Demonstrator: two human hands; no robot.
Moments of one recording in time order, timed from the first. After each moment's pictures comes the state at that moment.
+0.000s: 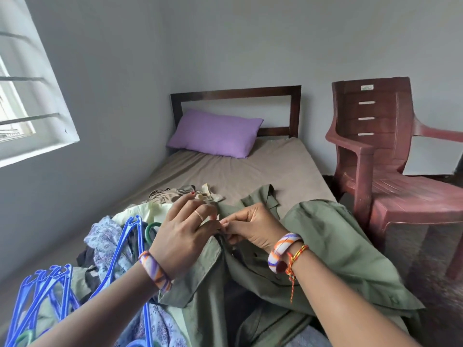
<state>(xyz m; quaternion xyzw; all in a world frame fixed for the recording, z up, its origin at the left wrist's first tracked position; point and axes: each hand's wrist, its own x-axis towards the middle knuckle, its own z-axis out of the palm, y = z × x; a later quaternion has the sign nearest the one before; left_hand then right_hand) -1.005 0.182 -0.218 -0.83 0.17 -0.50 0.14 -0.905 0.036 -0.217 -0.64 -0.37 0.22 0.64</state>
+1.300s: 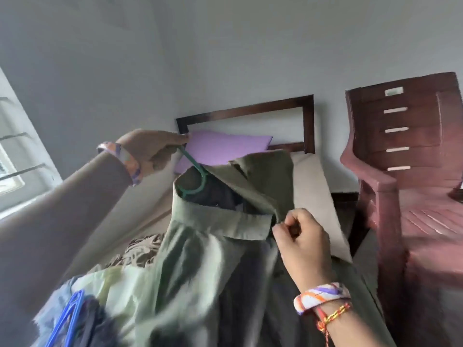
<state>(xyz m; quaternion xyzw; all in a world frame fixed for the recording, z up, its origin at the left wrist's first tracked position) -0.795 0.151 0.004 -0.79 -0.27 -0.29 -0.46 -0.726 -0.042 -0.177 -0.70 -0.24 -0.14 0.66</state>
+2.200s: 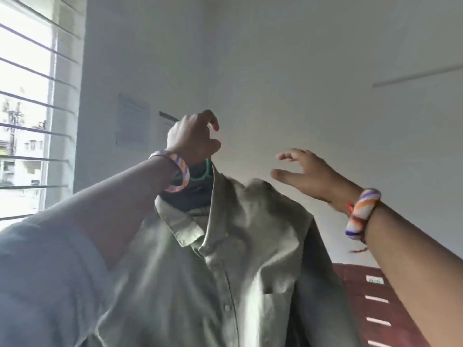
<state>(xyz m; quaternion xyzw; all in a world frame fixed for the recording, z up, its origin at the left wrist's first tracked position) -0.736 -0.006 0.426 -0.81 -0.22 -0.54 0.01 -0.581 -0.170 0.379 -0.73 -0.53 -0.20 0.38</state>
